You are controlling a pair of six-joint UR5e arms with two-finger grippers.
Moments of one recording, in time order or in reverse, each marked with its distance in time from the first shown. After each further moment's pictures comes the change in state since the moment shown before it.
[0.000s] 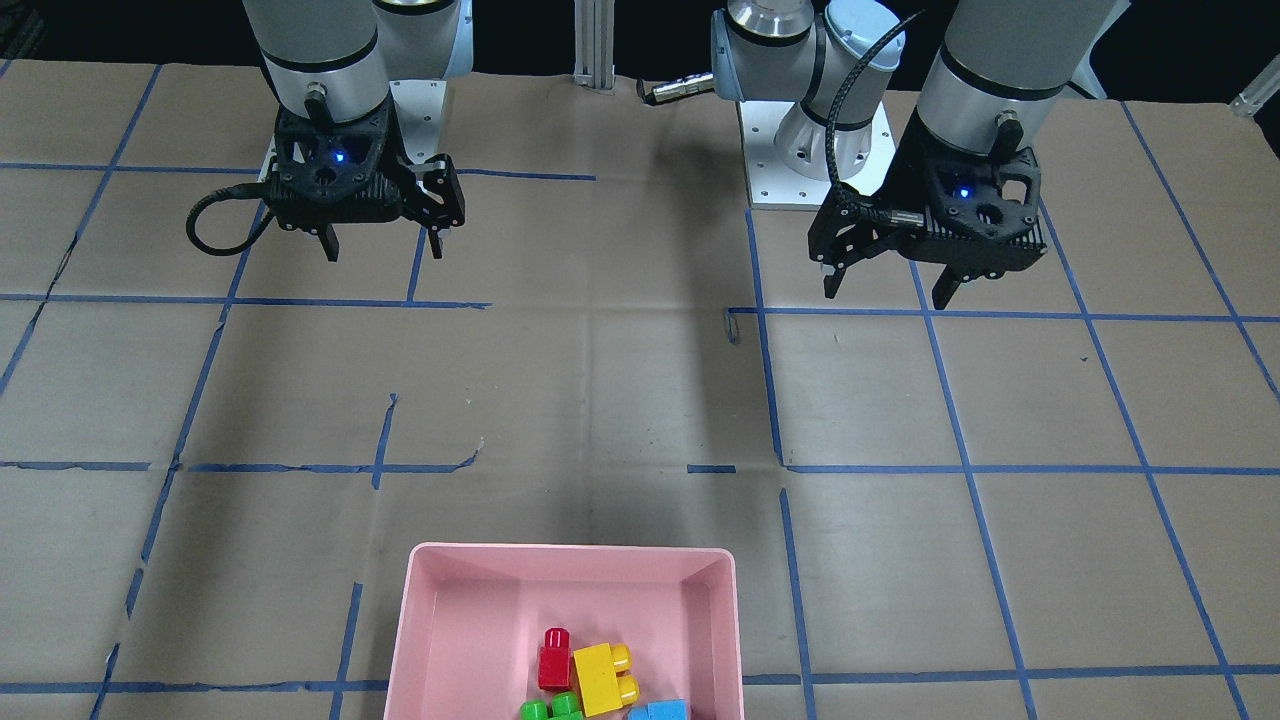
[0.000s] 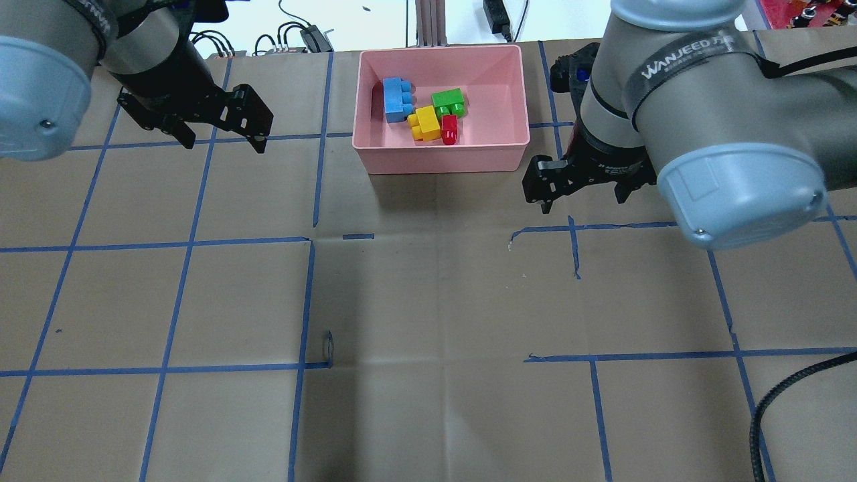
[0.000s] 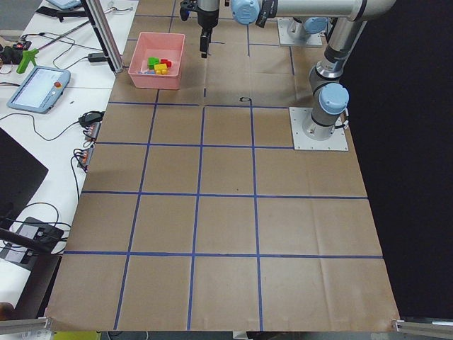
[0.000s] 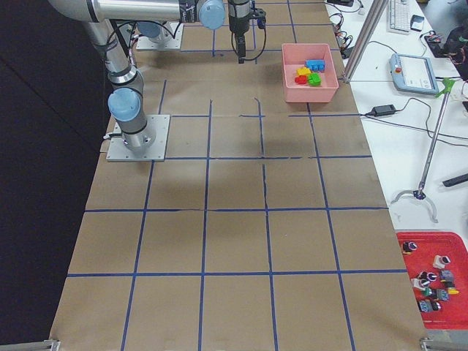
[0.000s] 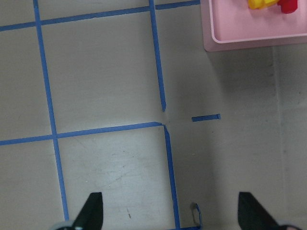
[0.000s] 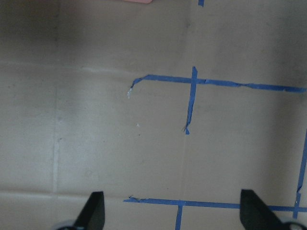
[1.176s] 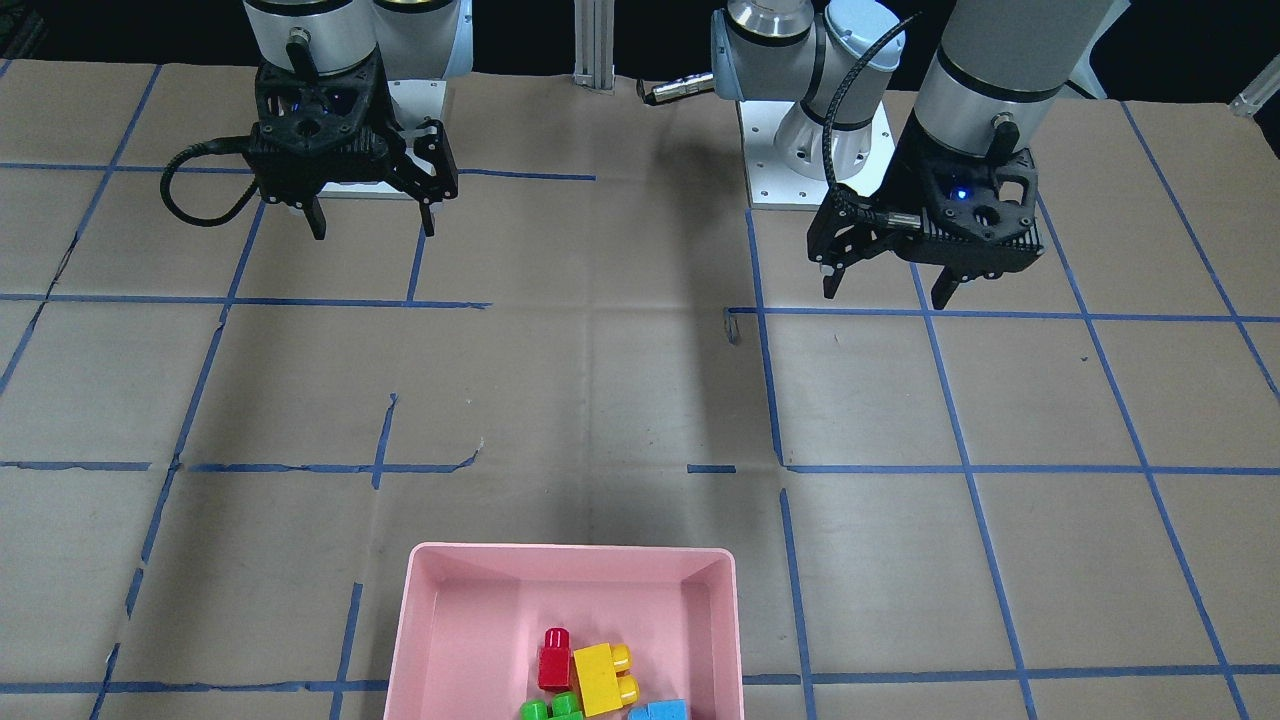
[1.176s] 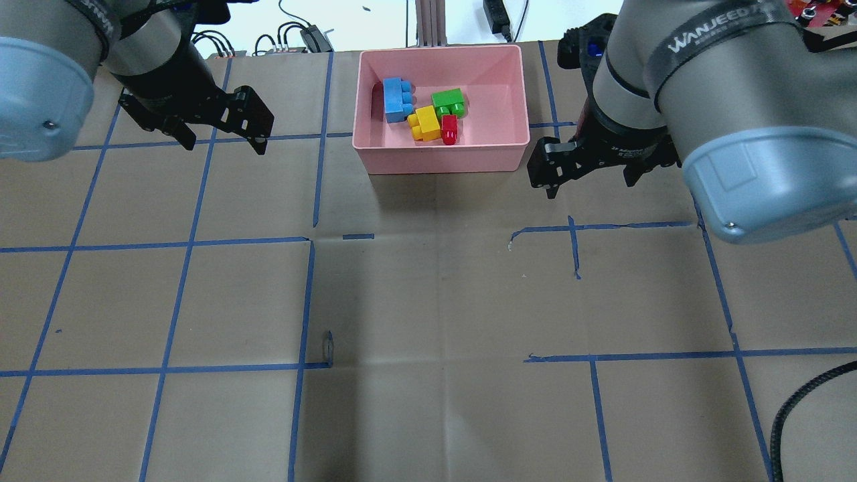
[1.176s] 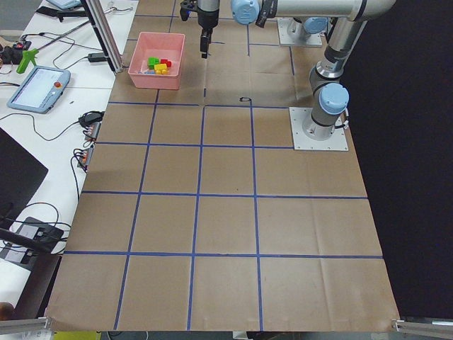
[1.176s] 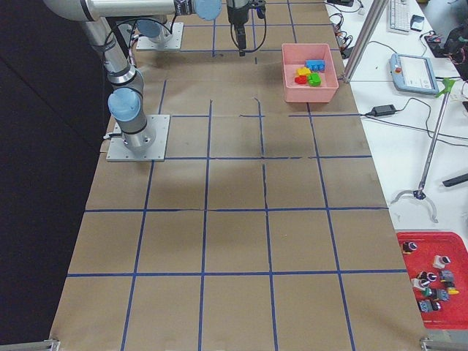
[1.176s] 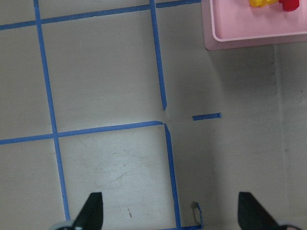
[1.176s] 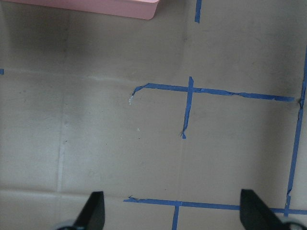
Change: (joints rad) left arm -0.003 -0.001 -0.001 -0.002 0.006 -0.002; right arm 0.002 -0.019 -0.040 0.036 -0.002 -0.010
